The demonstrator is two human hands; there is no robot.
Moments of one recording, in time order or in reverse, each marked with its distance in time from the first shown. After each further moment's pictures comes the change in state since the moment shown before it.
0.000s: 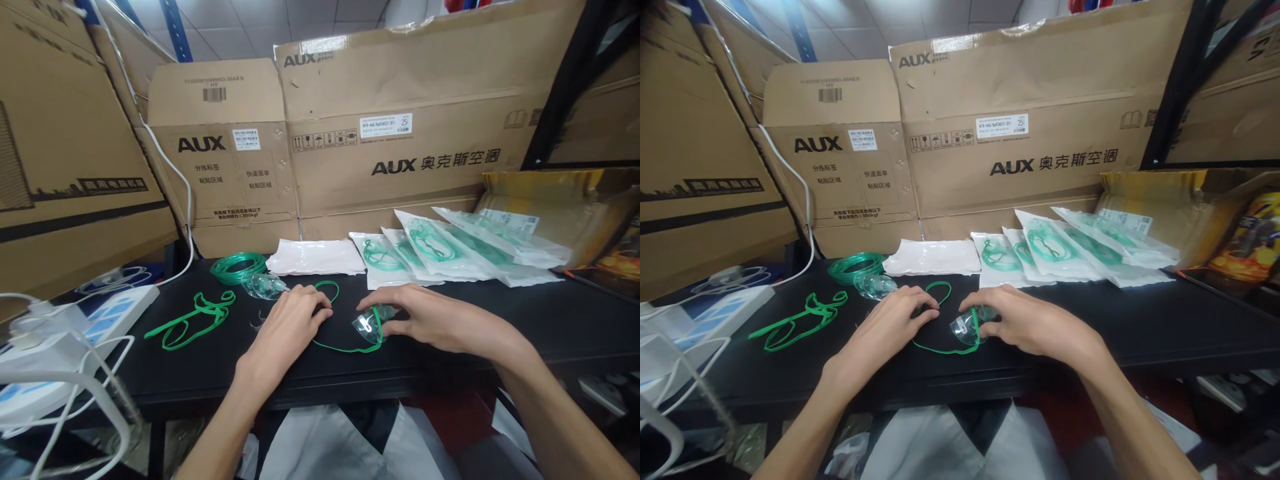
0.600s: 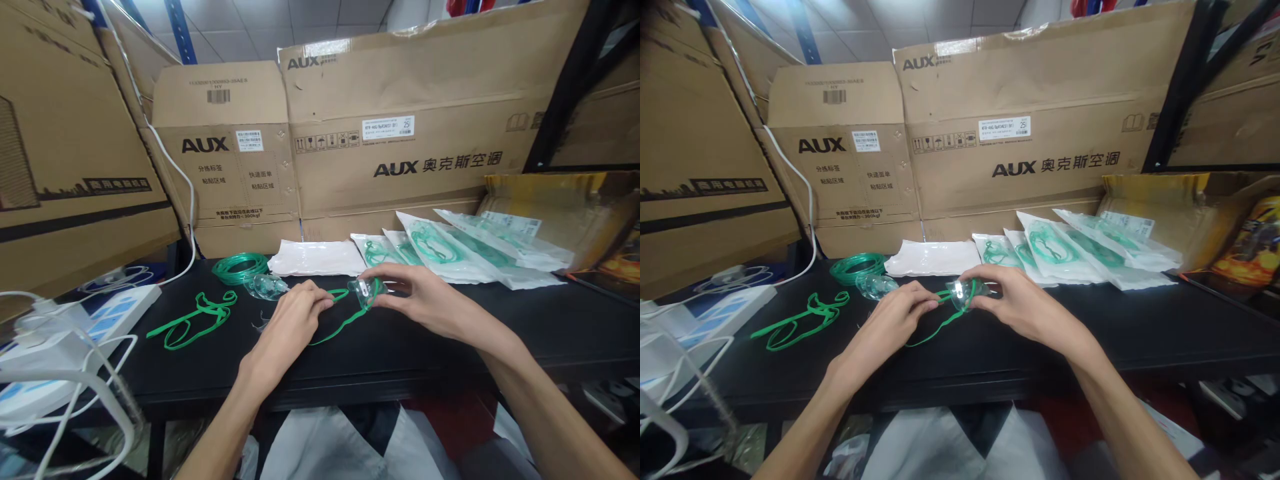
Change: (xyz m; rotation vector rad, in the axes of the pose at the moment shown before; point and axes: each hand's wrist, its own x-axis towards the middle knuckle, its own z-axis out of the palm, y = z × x) left_hand 0.000 -0.006 0.002 -0.238 0.105 -0.002; right_hand 0.014 -0.018 -0.004 0.251 0.271 -0.067
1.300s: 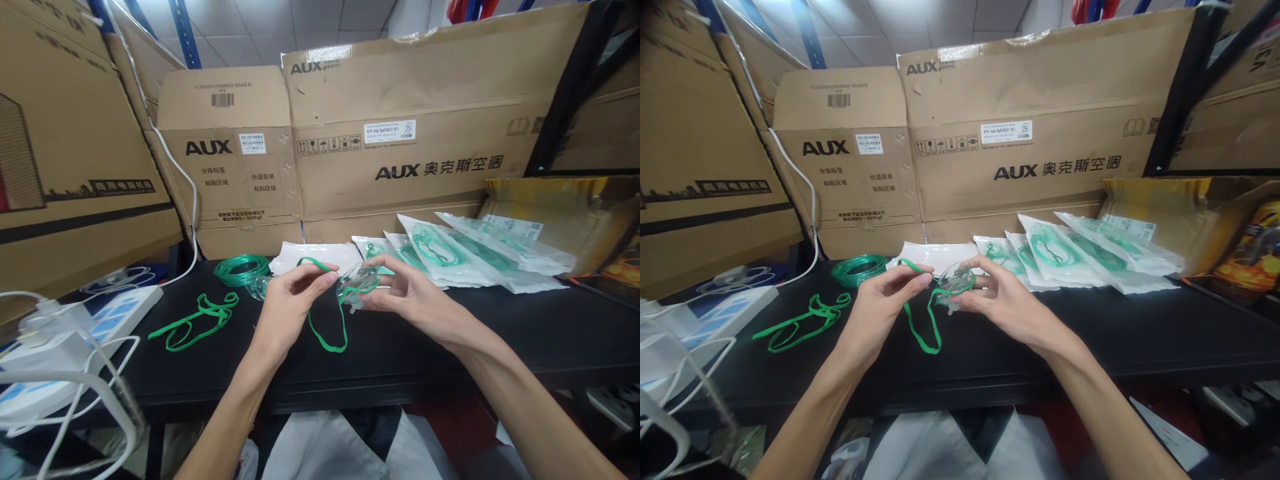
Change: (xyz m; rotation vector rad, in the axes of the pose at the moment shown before) left_hand 0.006 0.036 -0.020 -0.849 0.295 -0.087; right_hand 0.003 -0.020 0.019 0.620 -0.051 0.089
